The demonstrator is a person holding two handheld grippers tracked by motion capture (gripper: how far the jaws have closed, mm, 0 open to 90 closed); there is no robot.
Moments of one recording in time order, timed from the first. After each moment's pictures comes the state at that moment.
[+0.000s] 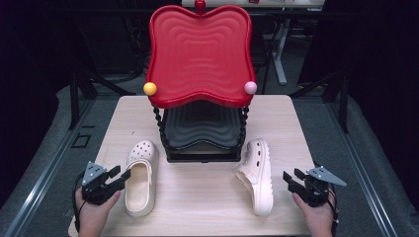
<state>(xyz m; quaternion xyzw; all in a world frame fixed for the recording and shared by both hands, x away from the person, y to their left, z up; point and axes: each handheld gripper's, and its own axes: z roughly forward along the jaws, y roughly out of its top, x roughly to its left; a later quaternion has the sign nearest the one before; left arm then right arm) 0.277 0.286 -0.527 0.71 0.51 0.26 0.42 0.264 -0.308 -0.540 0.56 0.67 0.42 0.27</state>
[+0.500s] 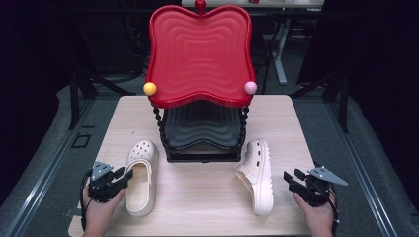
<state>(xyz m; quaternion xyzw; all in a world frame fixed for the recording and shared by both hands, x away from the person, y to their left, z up) 0.288 0.279 -0.538 0.71 0.53 0.25 0.39 0.265 -0.310 -0.542 0.56 0.66 0.43 0.25</state>
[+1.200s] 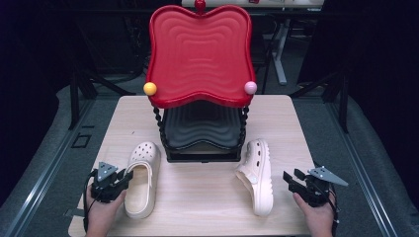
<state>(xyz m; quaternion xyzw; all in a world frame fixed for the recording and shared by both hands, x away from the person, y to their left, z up) 0.284 0.270 -0.537 0.72 0.52 0.26 0.36 0.264 -0.310 -0.540 0.56 0.66 0.43 0.25</state>
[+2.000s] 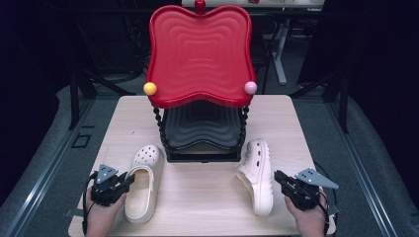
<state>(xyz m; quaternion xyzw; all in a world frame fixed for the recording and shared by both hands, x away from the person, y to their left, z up) 0.278 0.268 -0.535 0.73 0.52 0.24 0.37 0.247 -0.268 -0.512 0.49 0.70 0.46 0.26</state>
